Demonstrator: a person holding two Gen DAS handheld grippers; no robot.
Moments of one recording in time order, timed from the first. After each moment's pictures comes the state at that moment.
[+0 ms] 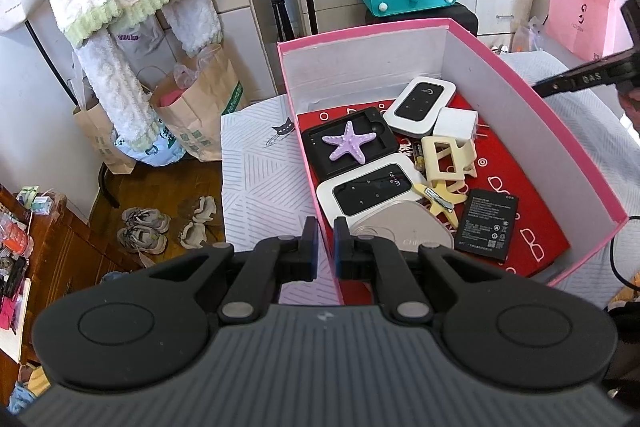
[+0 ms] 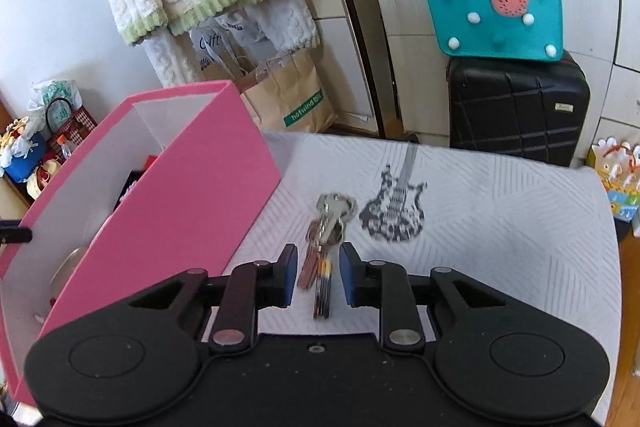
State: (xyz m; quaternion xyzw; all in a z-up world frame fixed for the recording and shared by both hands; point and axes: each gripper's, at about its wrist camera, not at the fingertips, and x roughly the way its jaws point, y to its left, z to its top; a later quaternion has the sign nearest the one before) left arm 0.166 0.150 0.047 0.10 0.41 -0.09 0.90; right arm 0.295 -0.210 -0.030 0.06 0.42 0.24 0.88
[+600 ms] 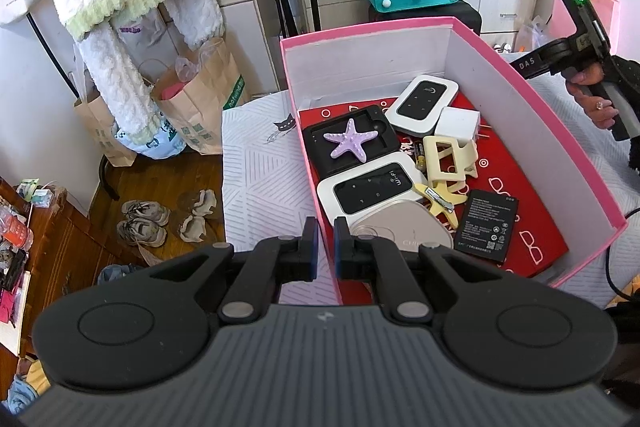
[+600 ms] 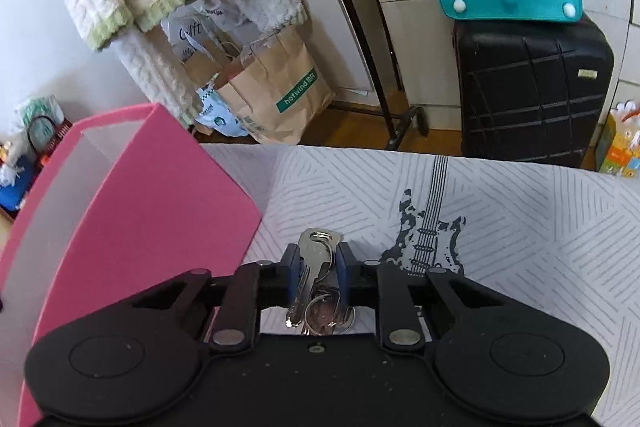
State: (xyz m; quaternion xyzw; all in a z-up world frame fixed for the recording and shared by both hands) left arm 0.166 0.153 0.047 0.10 0.42 -0.09 0.90; right arm 0.361 -0.189 -0.059 0.11 0.46 0.23 0.85
